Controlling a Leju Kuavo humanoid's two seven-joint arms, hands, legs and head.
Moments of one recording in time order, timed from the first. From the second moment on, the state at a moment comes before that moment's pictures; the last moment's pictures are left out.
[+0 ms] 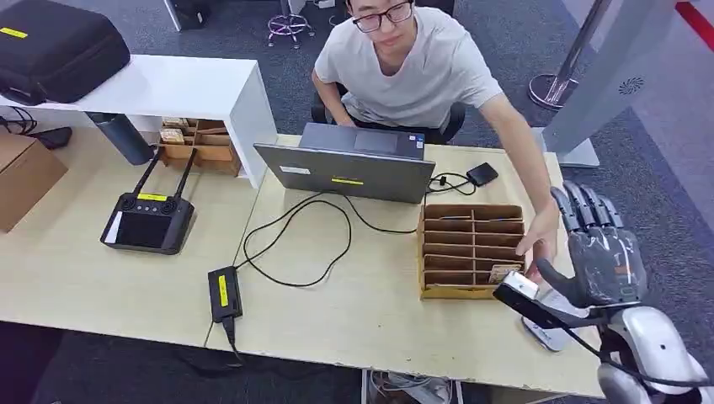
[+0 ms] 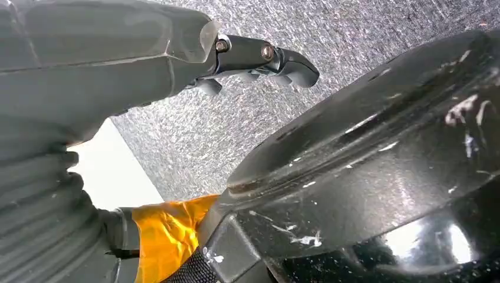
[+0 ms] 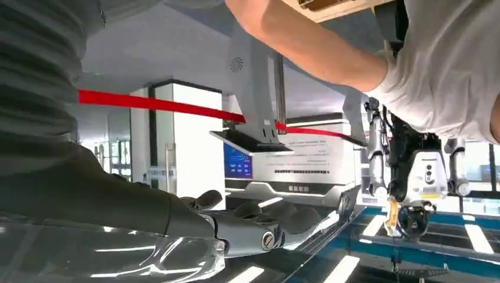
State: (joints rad) left arm 0.00 0.07 -1.36 -0.19 1.01 0.14 -0.16; right arm -0.14 -0.53 0.31 -1.73 1.11 -0.25 0.07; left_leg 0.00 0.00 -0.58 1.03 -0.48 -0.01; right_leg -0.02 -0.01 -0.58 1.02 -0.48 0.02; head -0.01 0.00
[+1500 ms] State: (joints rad) left arm 0.00 0.07 -1.36 -0.19 1.01 0.15 -0.15; right arm -0.14 -0.54 0.36 -1.69 1.11 -0.25 0.07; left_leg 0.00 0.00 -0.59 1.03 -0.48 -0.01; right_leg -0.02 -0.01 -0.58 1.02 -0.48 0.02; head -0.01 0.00
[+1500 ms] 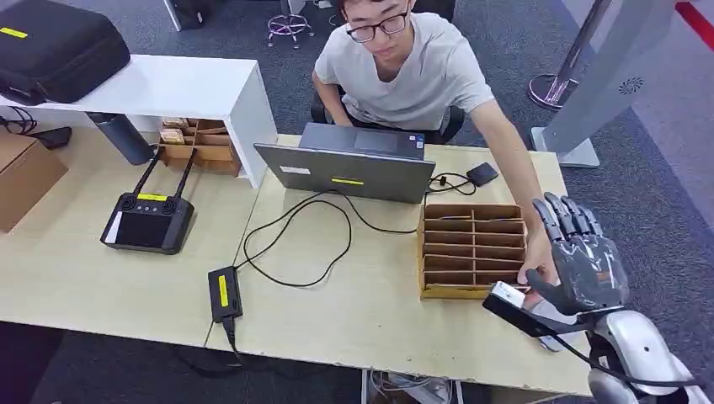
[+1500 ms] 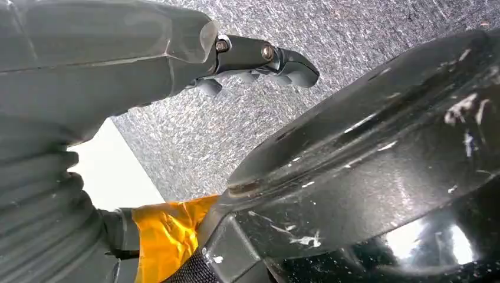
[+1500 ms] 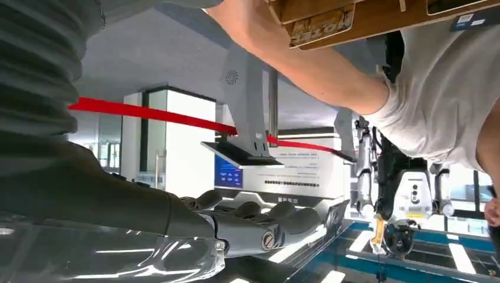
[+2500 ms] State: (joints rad) left arm 0.00 0.07 -1.35 -0.19 1.03 0.14 -0.15; right arm -0.03 -0.59 0.39 -1.71 1.10 -0.22 0.07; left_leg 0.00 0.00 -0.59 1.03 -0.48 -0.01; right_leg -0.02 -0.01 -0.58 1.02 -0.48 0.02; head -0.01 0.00
